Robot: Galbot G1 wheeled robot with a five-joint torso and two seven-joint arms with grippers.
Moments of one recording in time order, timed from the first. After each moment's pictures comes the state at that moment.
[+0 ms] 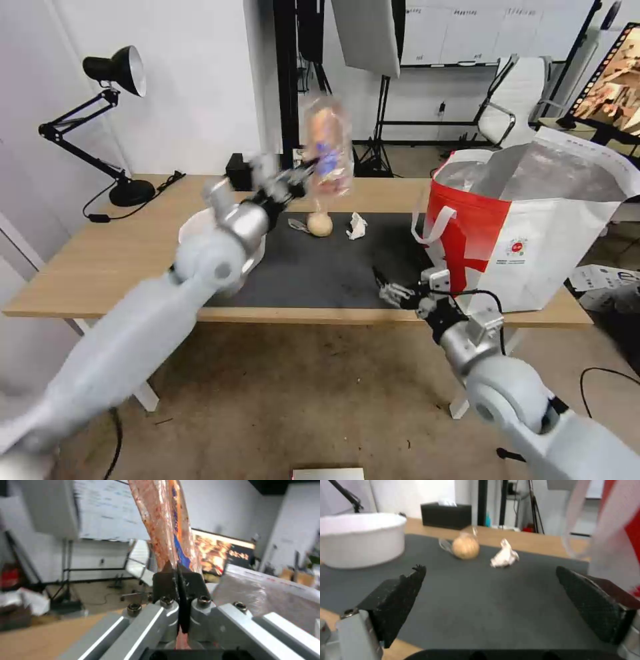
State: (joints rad) left arm 0.13 -1.07 0.36 -1.72 -1.16 0.14 -0.21; right arm -1.28 0.83 0.23 2.16 0.60 -0.15 0.23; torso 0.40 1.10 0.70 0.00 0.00
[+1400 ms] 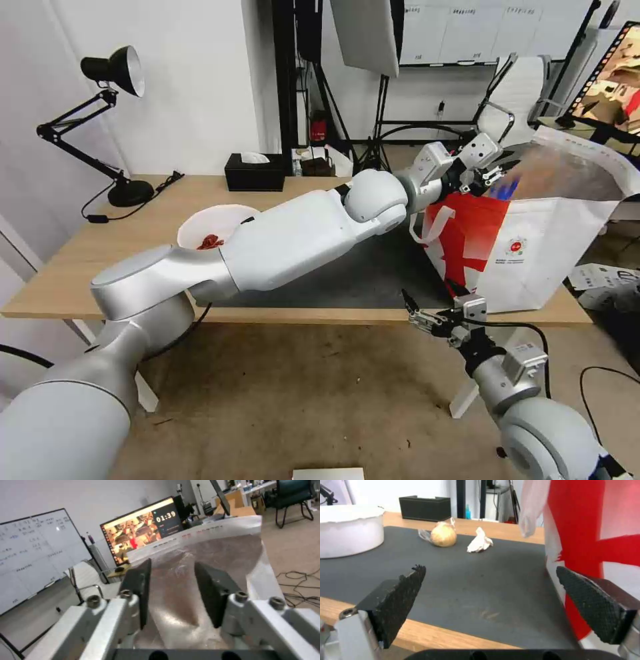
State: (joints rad) left arm -0.19 -1.43 0.74 -1.32 -0.80 0.06 0.08; right arm -1.52 0.90 0.44 2.24 0.53 -0.15 0.19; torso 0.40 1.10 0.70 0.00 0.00
